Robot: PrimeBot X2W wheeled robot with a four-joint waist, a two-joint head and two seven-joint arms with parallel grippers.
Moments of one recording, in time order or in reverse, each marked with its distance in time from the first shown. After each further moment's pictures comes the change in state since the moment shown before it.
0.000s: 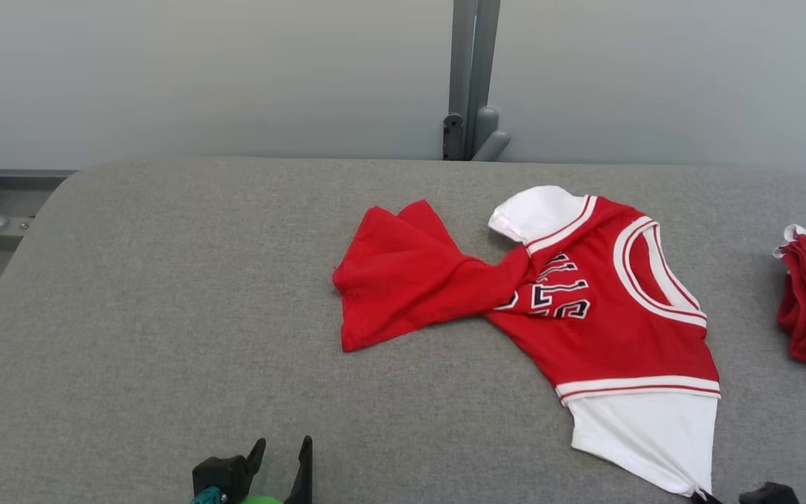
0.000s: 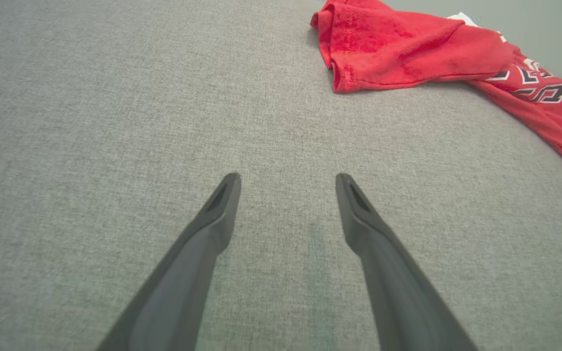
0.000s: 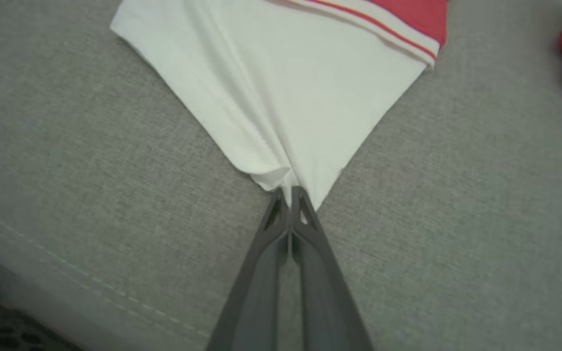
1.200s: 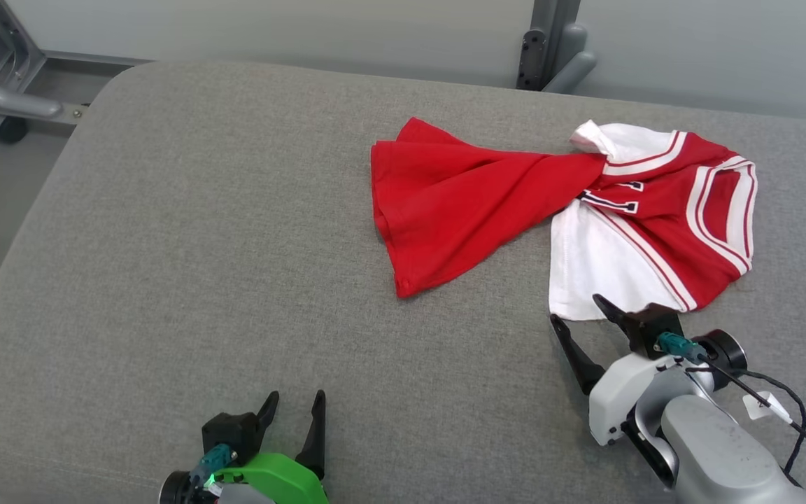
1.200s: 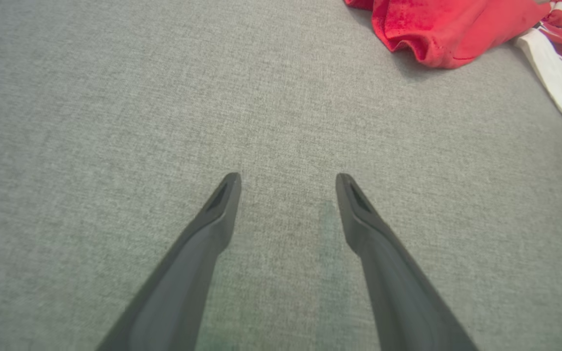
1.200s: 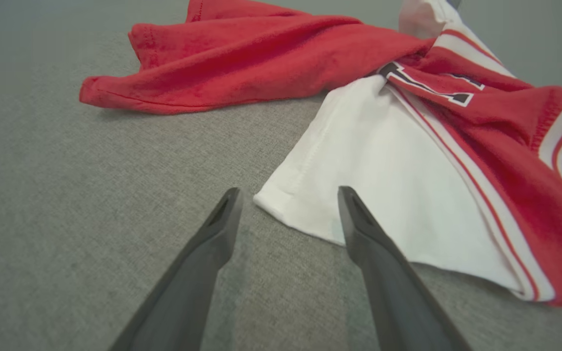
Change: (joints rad) left arm -0.080 0.000 -0.050 -0.012 -0.034 0.010 0.000; right arm -0.437 0.228 0.002 0.111 -0.063 0.000 0.003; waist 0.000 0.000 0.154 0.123
